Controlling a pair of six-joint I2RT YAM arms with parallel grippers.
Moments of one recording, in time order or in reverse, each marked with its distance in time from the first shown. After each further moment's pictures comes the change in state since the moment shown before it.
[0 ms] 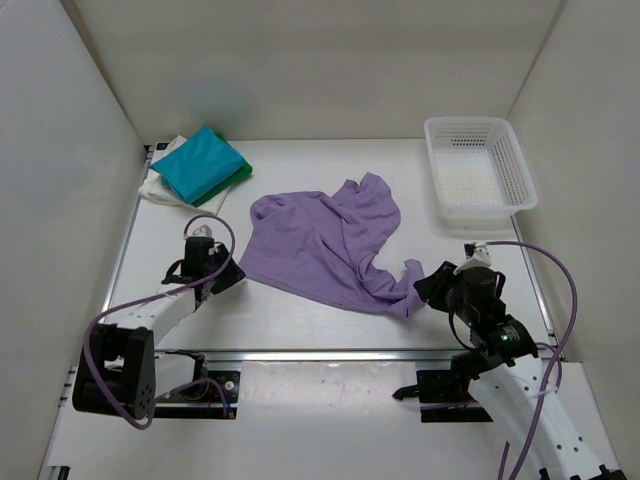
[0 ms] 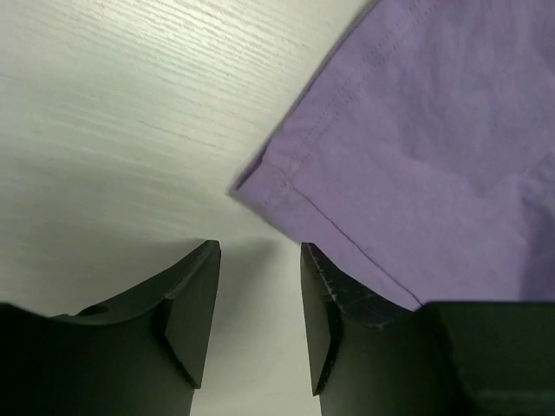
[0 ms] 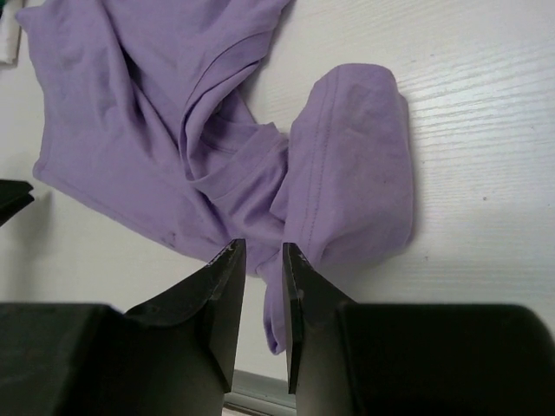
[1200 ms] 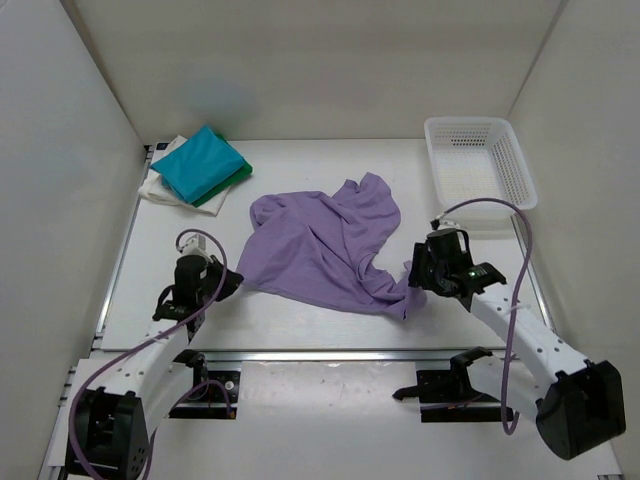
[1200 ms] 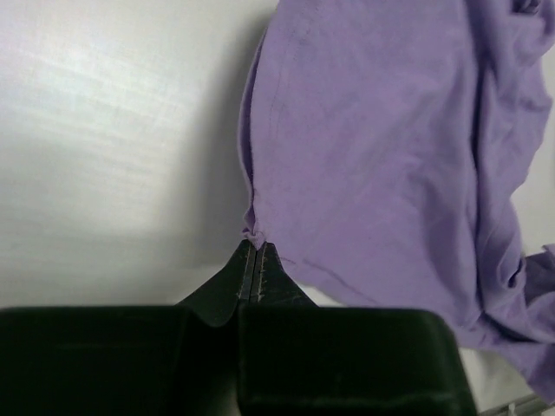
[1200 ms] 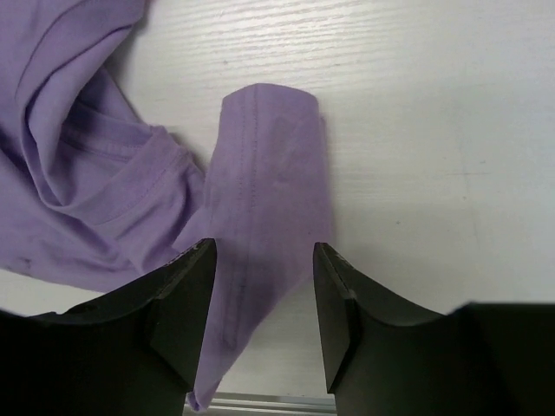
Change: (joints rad) left arm -0.014 -0.323 -0.156 0.092 0.064 -0.070; right arm 0.063 0.531 0.222 -0.028 0.182 -0.199
